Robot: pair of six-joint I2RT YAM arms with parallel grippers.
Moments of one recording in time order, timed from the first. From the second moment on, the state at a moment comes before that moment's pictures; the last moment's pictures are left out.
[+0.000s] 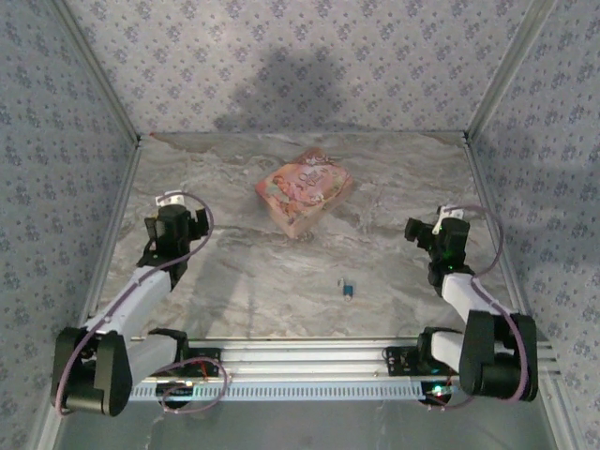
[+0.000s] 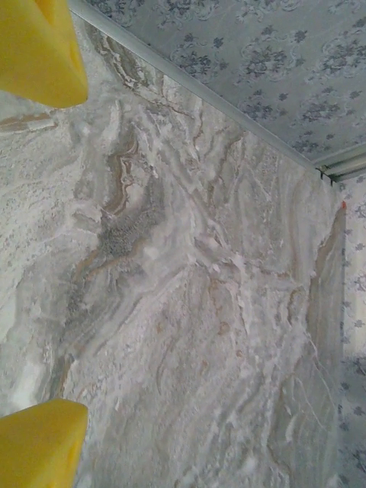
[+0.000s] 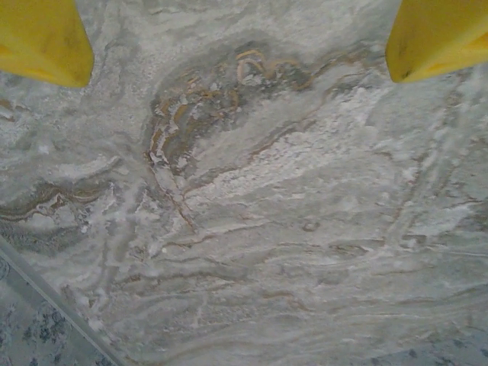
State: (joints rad) left arm -0.16 1.08 0.51 0.07 -0.41 -0.12; right arm -0.12 1.17 0.34 0.34 0.05 0.12
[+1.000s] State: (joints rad) left arm 0.03 1.53 0.40 0.68 -0.04 -0.01; right arm -0.05 1.52 0.38 0.71 -0.06 -0.01
